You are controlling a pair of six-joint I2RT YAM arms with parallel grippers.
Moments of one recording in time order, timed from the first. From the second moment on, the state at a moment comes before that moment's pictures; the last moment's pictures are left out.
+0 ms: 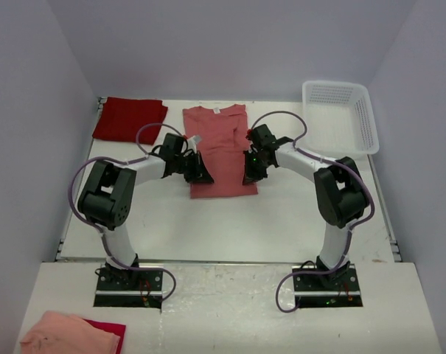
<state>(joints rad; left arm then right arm) -0.34 1.84 1.04 -0.11 0.64 -0.56 0.49 1.90 1.33 -0.57 -0.23 0.48</state>
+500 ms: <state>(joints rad) -0.34 1.87 0.98 -0.10 0.53 -0.56 0.48 1.96 1.28 -0.55 -0.25 0.49</state>
